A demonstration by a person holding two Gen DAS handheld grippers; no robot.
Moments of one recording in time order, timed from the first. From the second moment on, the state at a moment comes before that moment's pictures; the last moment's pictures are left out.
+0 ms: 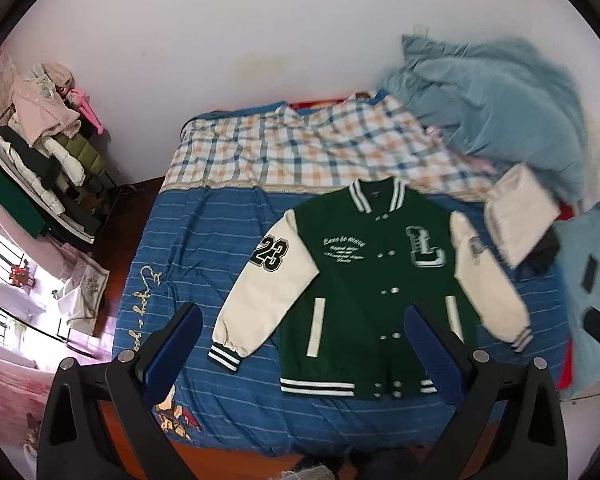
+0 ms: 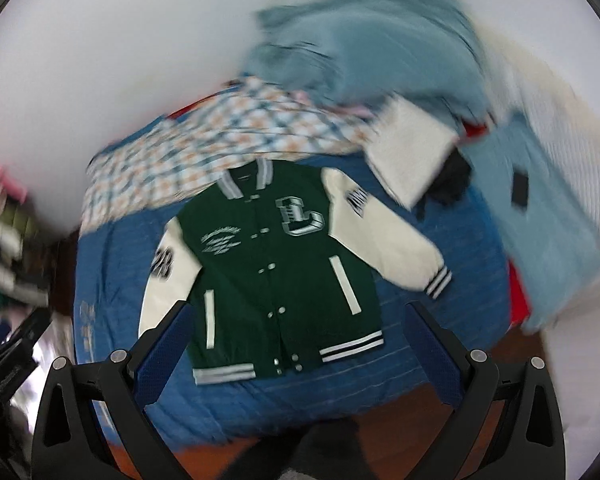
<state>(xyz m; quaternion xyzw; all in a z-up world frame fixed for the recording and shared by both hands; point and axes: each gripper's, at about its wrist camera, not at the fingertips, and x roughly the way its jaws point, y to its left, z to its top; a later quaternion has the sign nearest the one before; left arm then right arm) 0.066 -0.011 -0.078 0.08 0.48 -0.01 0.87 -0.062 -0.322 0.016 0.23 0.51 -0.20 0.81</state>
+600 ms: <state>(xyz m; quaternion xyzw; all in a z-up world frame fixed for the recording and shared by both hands) 0.180 -0.082 -0.379 0.08 0.62 0.07 0.78 -0.139 -0.585 -0.447 0.60 0.42 -0.35 0.58</state>
